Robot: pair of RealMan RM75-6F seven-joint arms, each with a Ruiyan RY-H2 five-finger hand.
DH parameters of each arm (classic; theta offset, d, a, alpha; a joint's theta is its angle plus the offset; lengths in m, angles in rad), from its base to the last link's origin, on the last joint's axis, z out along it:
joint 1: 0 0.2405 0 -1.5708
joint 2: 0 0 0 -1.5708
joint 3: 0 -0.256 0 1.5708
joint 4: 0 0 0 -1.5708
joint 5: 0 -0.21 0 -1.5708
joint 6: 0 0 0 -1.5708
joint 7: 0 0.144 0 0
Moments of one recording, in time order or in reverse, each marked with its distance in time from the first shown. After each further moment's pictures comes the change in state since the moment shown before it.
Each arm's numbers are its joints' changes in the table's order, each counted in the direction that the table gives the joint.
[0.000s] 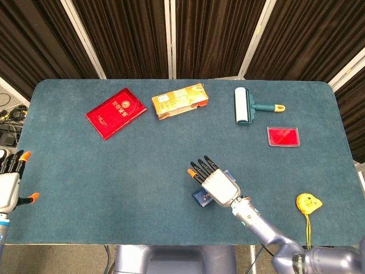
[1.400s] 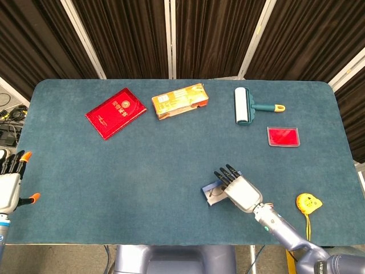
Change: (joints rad) left arm 0.003 -0.001 -0.003 -0.005 -0.006 -0.006 0.005; right arm -0.059 0.057 0.129 0.140 0.145 -0.048 0.244
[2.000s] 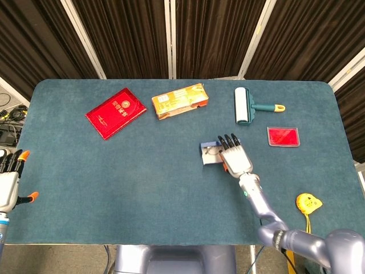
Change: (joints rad) left arm -0.004 0.000 0.009 0.012 0.016 0.009 -0.007; right arm 0.071 -0.312 -0.229 0.385 -0.319 0.044 0.057
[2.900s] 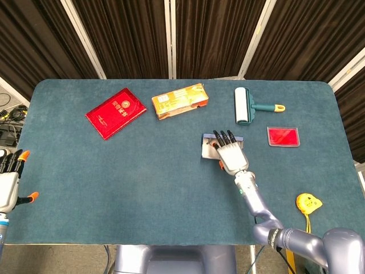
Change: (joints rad) left arm 0.004 0.001 0.001 -0.002 -0.008 -0.005 0.001; right arm 0.034 -0.052 -0.070 0.026 -0.049 0.005 -0.053
